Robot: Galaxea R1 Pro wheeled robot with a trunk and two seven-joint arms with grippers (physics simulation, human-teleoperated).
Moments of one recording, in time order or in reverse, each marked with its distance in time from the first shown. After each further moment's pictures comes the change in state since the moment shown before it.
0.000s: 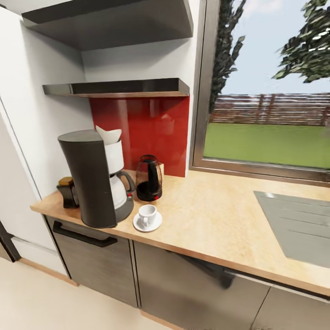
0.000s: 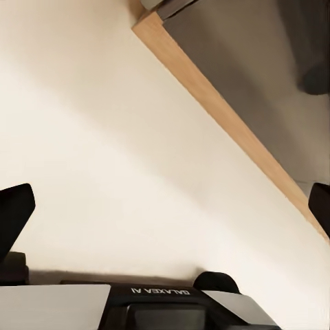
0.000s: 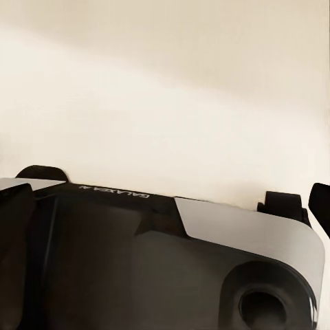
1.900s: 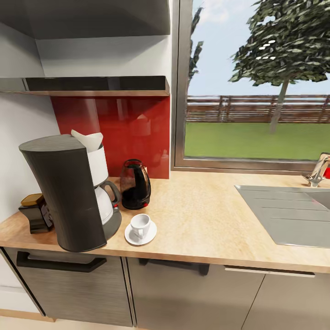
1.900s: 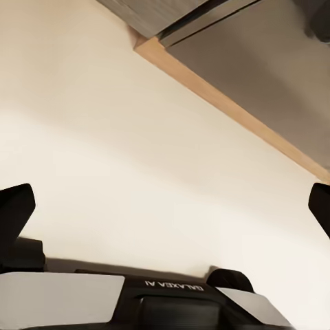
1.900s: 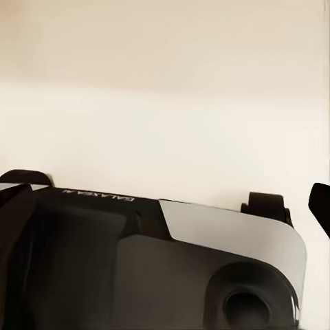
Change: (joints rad) left arm 0.000 -0.015 -0.003 0.009 -0.001 0.001 0.069; right arm 0.000 0.005 0.002 0.000 0.003 -0.011 -0.055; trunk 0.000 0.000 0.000
